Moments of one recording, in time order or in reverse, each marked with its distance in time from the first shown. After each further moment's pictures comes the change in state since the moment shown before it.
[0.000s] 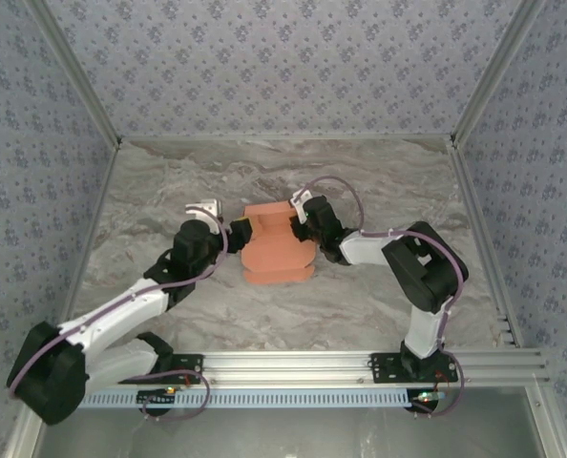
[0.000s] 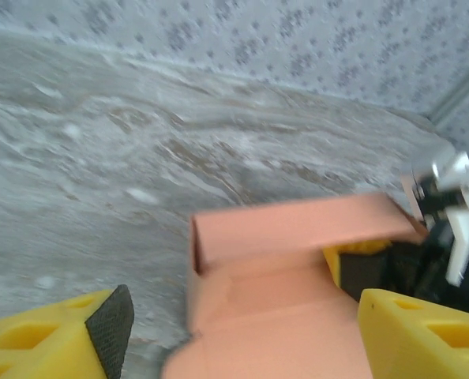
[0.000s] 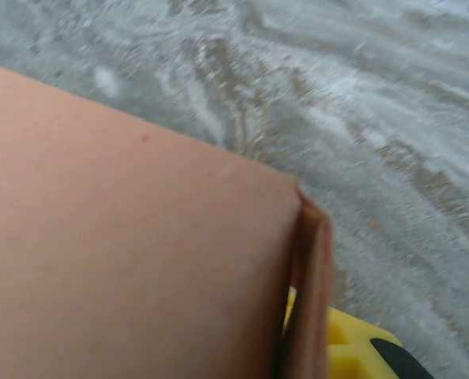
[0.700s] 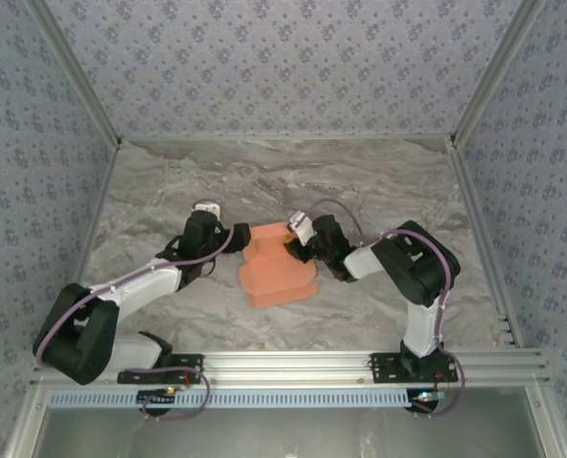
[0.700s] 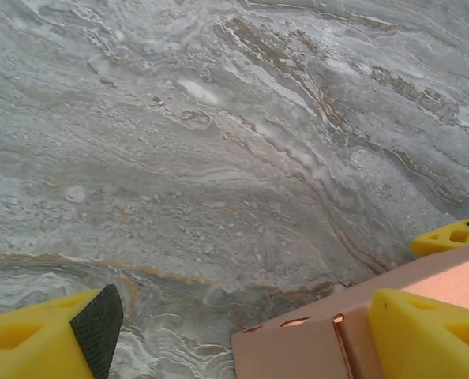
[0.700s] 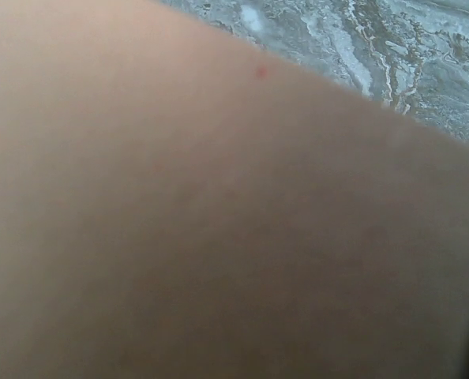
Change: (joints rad) left arm 0.100 0.270 0.038 -0.043 0.138 -0.042; right arm -0.010 0.068 -0.200 0.326 -0.240 -0.117
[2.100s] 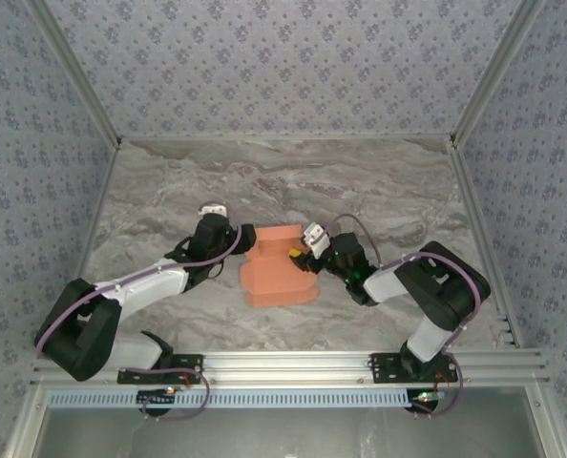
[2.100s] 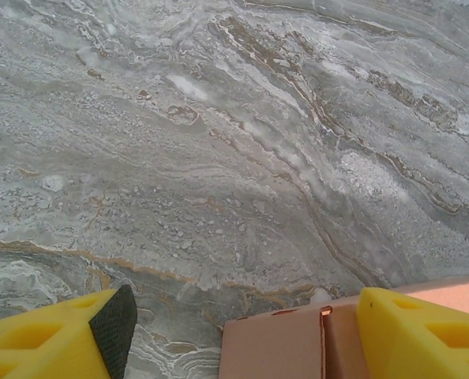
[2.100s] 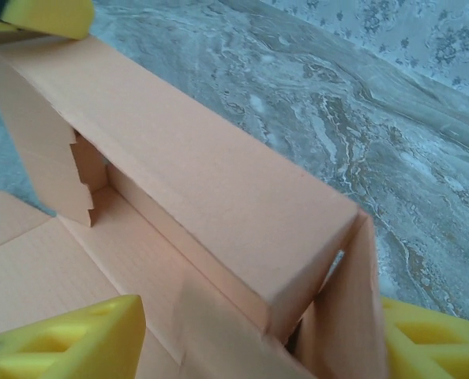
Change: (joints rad) left arm -0.087 0.024 0.020 -0.009 -0.111 -0.082; right arm 0.006 -0.236 -0.273 0.237 -0.010 -0.061
